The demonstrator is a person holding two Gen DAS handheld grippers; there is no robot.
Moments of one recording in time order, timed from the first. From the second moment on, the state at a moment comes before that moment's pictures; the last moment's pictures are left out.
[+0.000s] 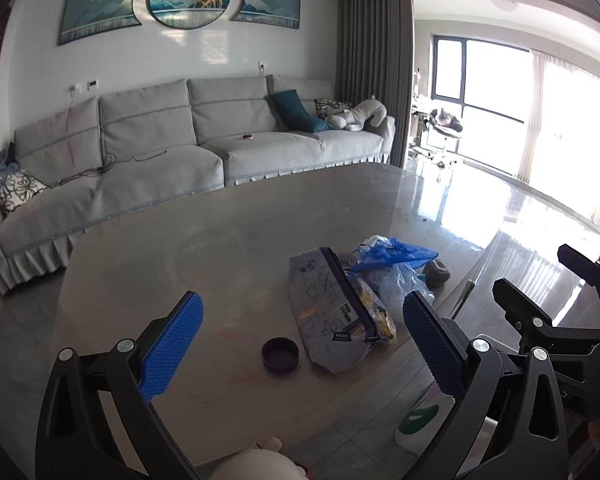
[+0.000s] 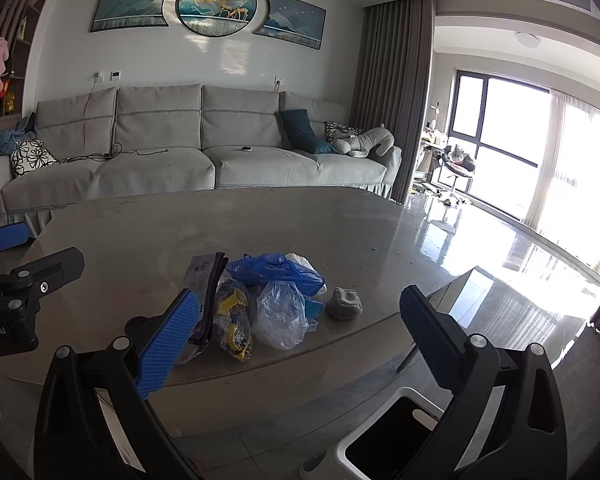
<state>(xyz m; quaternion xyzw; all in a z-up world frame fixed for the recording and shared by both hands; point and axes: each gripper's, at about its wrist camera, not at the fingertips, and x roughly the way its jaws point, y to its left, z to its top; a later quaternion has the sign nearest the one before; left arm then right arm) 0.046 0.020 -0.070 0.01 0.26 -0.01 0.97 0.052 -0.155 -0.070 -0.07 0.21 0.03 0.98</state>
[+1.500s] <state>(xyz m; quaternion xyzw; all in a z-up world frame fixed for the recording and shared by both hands) 0.145 -0.043 -0.191 0.09 0.41 -0.01 0.91 0.125 -0.179 -0.119 -0.04 0.26 0.04 0.96</state>
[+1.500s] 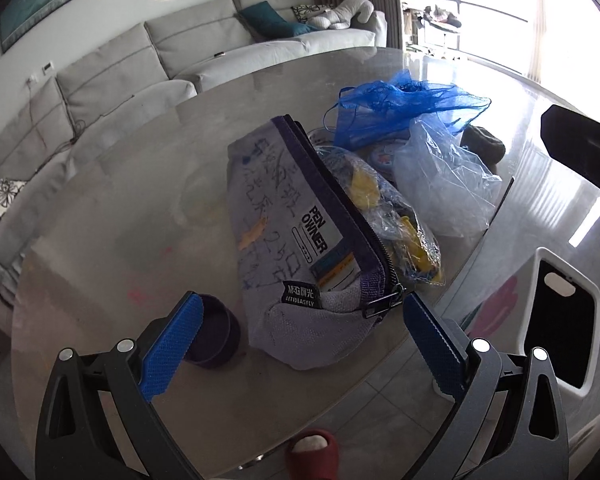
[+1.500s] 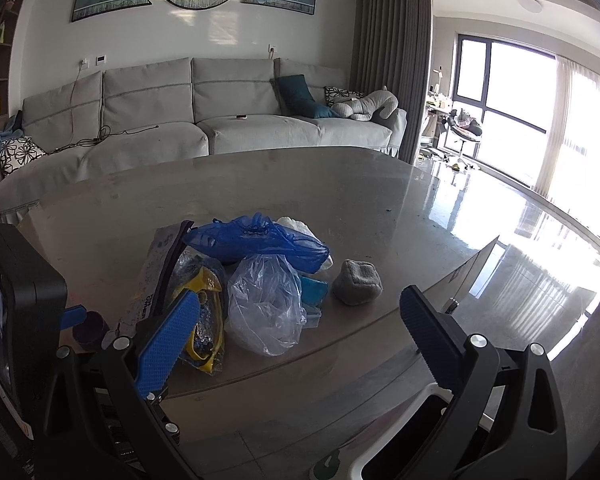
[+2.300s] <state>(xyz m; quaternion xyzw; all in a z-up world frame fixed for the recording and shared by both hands) 0.138 -0.001 -0.118 0.05 0.34 -0.03 0.94 0.174 -0.158 -0.127 -0.08 0.26 0.05 0.96</state>
